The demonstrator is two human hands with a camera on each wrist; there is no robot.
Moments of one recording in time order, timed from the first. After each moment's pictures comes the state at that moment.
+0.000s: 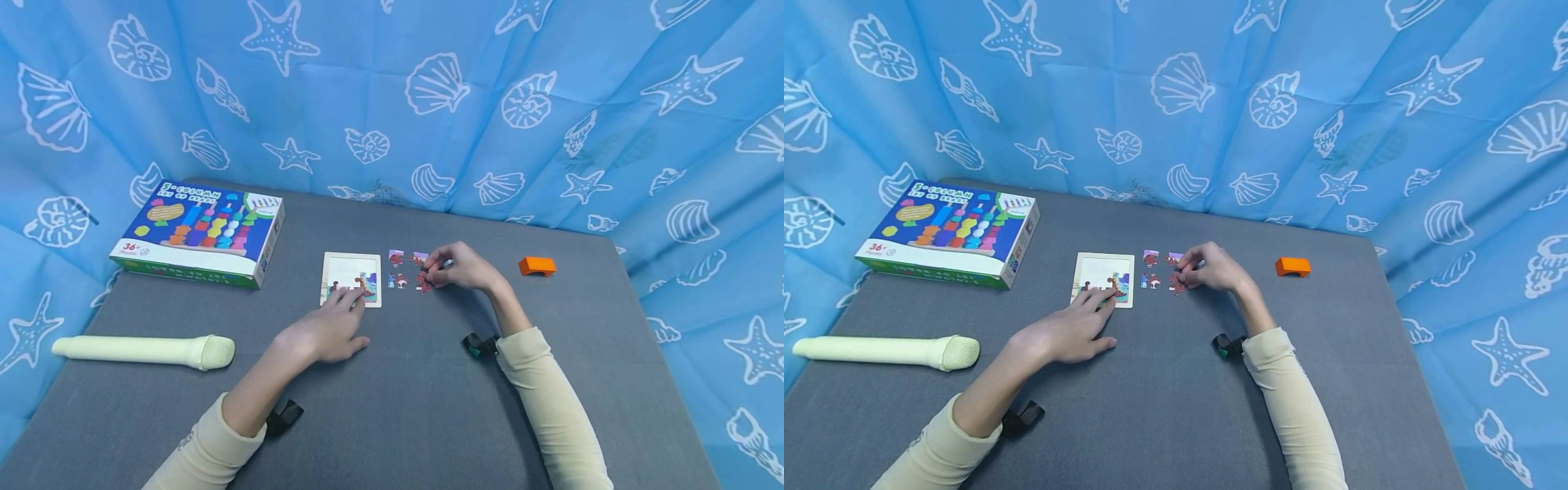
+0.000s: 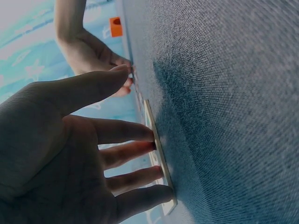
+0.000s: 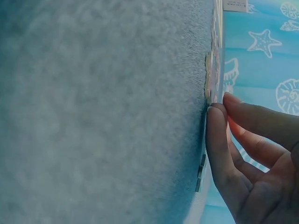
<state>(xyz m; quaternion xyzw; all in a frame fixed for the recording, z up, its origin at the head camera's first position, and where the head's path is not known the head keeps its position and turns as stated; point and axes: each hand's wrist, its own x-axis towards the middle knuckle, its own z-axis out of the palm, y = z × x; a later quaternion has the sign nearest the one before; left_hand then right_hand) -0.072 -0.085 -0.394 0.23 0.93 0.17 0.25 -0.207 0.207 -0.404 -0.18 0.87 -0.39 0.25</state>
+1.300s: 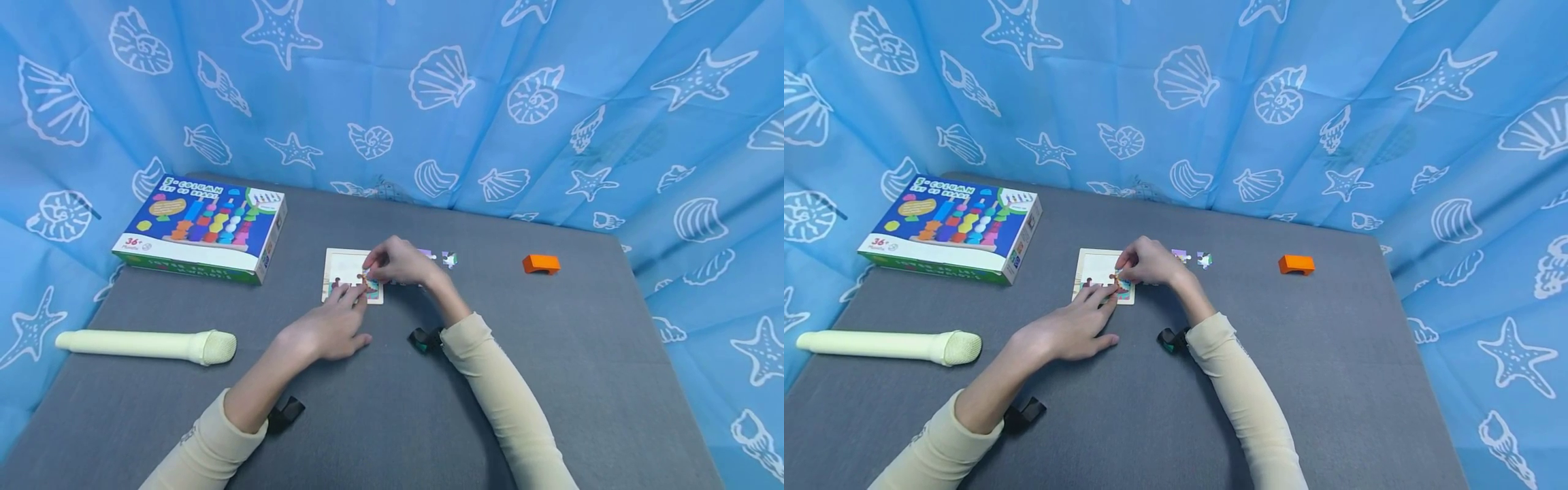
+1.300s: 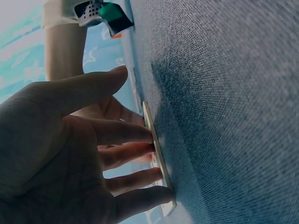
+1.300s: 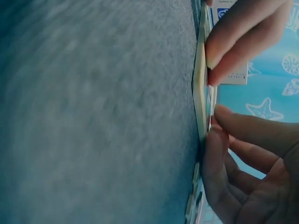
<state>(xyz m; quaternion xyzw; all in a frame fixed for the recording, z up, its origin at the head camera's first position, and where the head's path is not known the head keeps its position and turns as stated) -0.087 -0.088 -0.441 0.25 0.93 0.17 0.22 -0.205 0.096 -0.410 -0.25 0.86 -0.35 0.27</state>
